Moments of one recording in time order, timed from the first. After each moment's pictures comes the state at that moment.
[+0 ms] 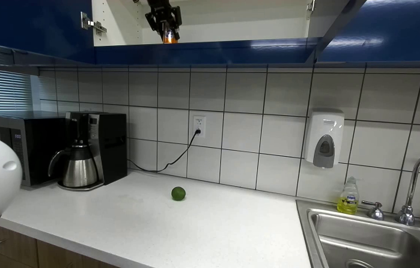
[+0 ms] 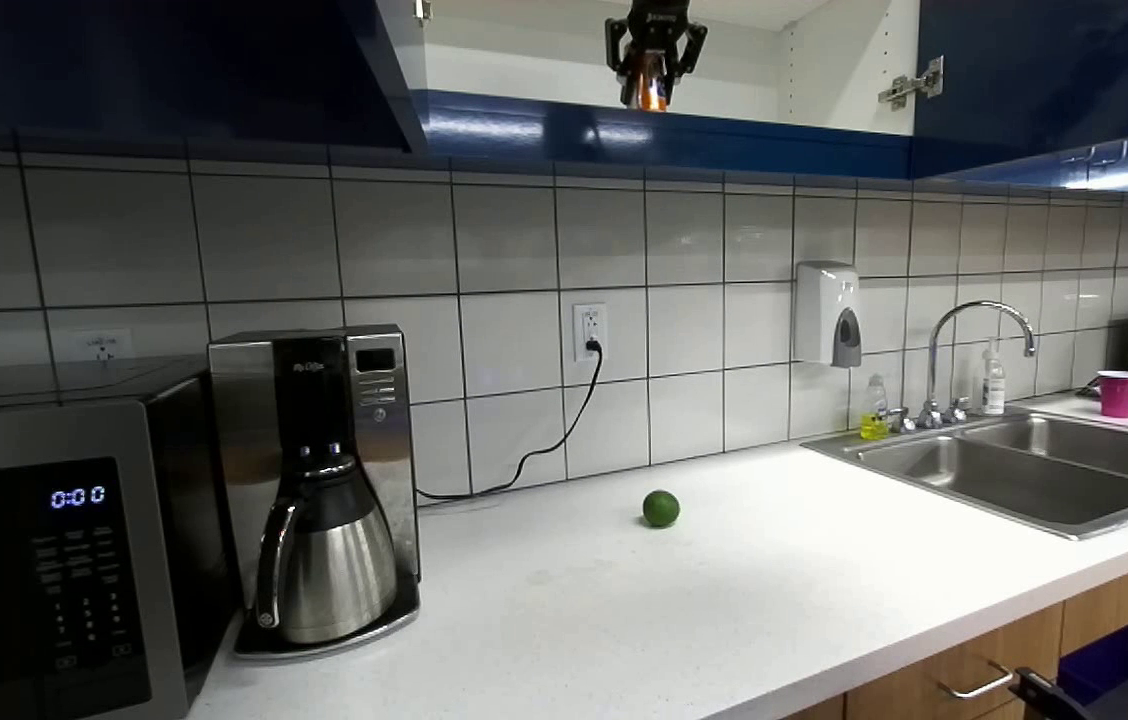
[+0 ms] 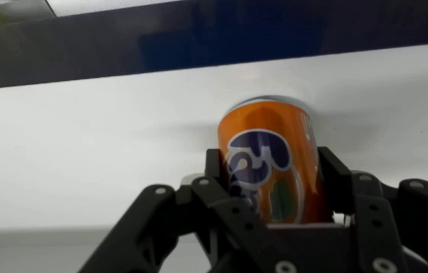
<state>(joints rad) 0.10 0.05 0.02 -1.20 -0.21 1.83 0.22</state>
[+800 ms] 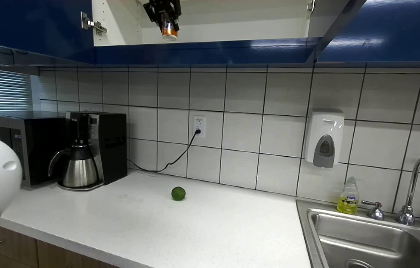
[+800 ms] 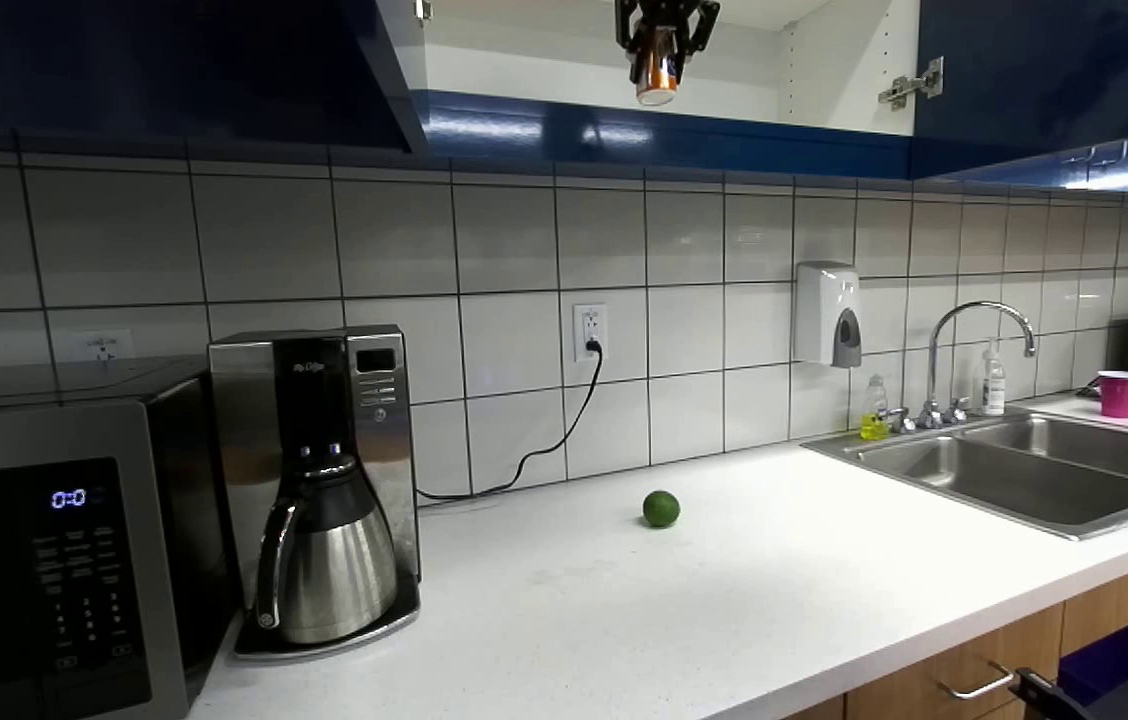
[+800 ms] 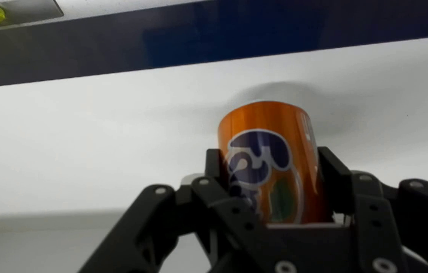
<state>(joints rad) 0.10 0.01 0.02 -1.19 -0.21 1.81 0.22</state>
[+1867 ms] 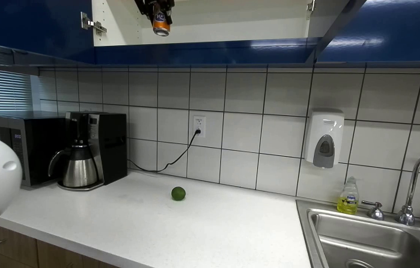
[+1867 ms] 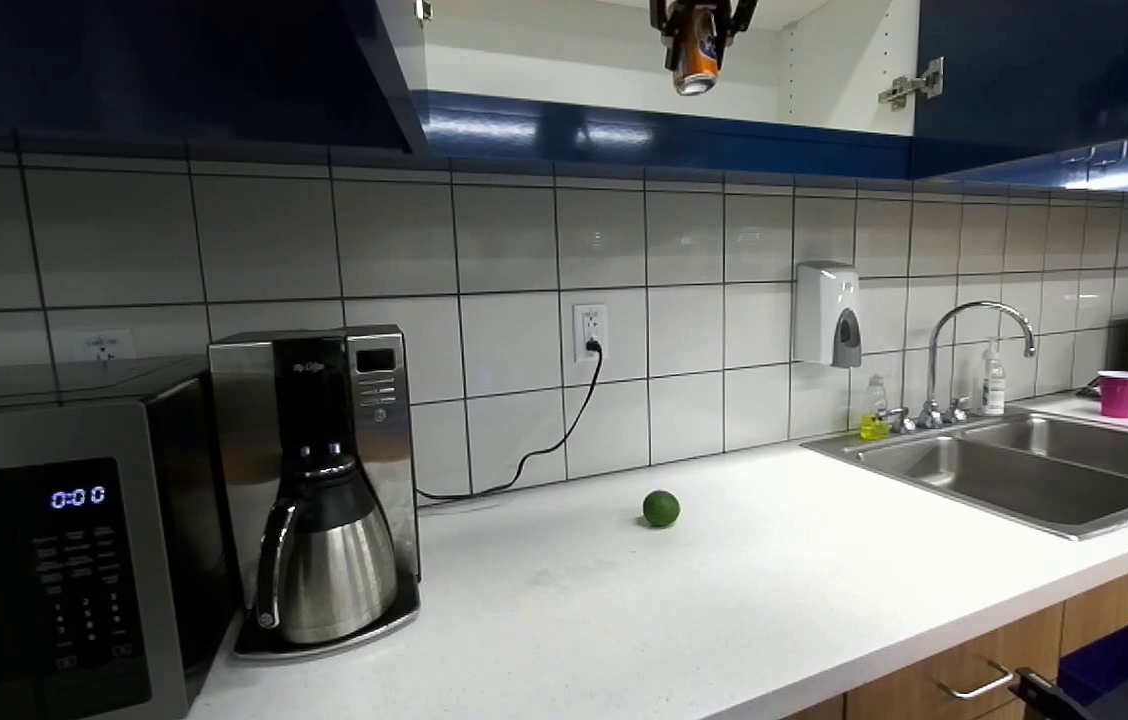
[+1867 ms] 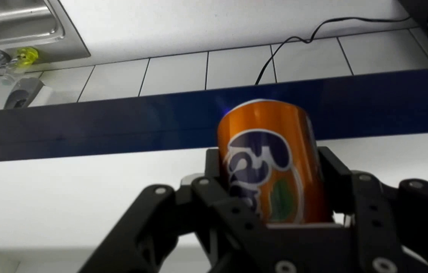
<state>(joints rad) 0.10 -0.19 0.02 -1.40 -0.21 1.73 0.21</state>
